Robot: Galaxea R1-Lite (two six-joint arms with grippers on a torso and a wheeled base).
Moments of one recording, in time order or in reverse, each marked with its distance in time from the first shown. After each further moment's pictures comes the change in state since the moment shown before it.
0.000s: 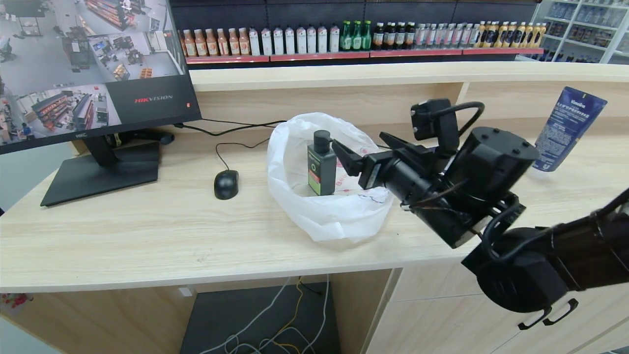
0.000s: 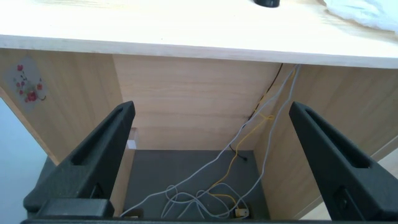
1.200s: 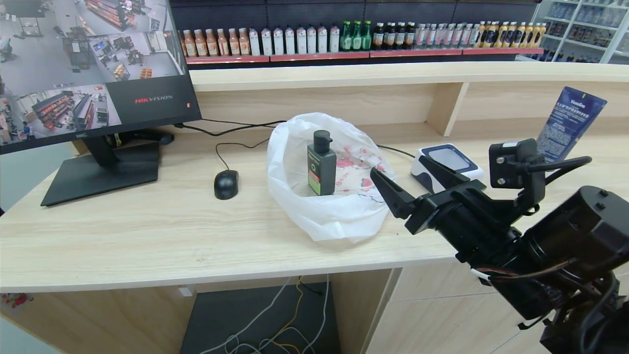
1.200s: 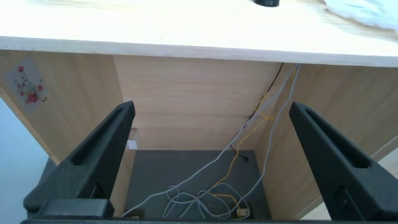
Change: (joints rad) left arm 0.000 0.000 0.000 0.000 0.000 0.006; right arm 0.016 -0.147 0.429 -0.345 -0.001 -0.001
